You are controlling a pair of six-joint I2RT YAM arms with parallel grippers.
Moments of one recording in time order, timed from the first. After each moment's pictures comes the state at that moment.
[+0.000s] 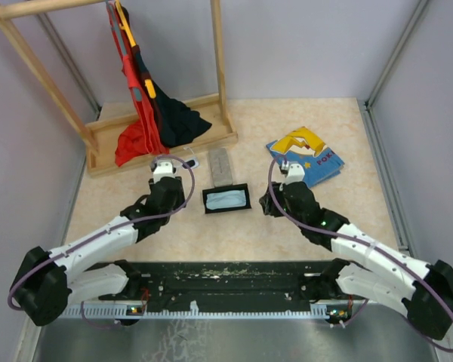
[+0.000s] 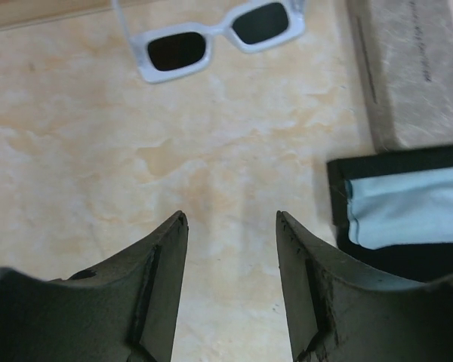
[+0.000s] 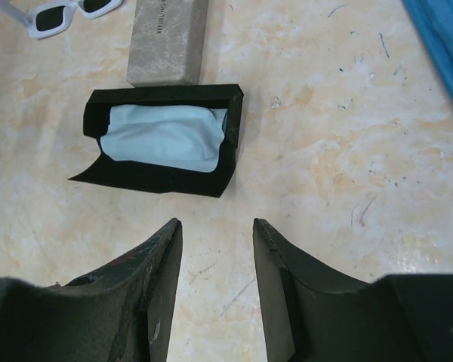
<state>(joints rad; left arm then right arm) -0.72 1.08 0.56 -0.12 -0.58 -0.47 0.75 0.94 0.54 -0.12 0.24 0.50</state>
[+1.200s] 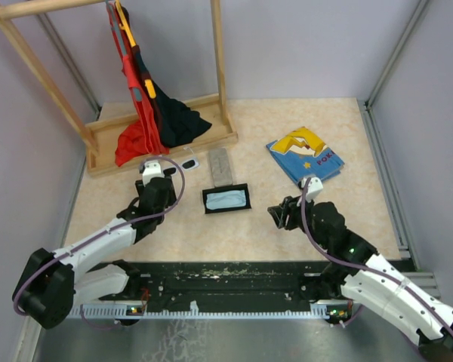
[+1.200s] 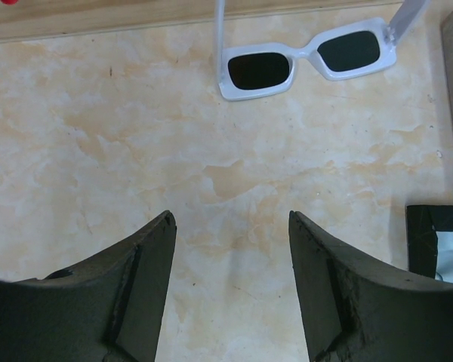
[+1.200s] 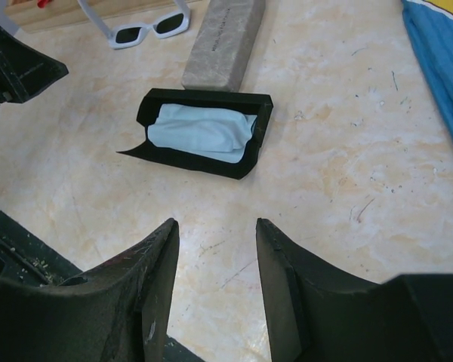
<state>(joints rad) -0.56 1.09 0.48 -0.01 -0.65 -0.43 0.75 0.48 0.41 -0.23 0.15 0.40</state>
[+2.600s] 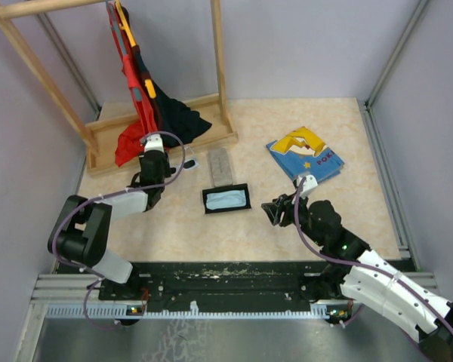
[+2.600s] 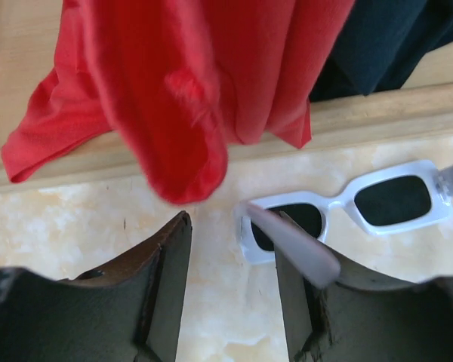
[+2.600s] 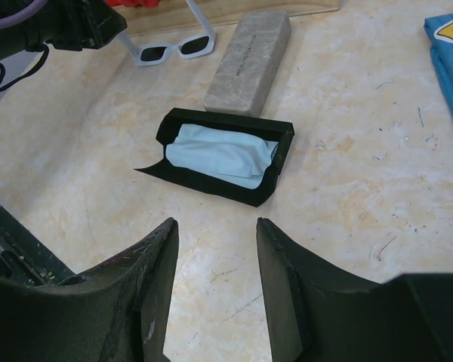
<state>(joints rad) -0.32 1.52 0.64 0.45 -0.51 -0.13 0.75 0.54 0.37 -0.04 0.10 0.37</state>
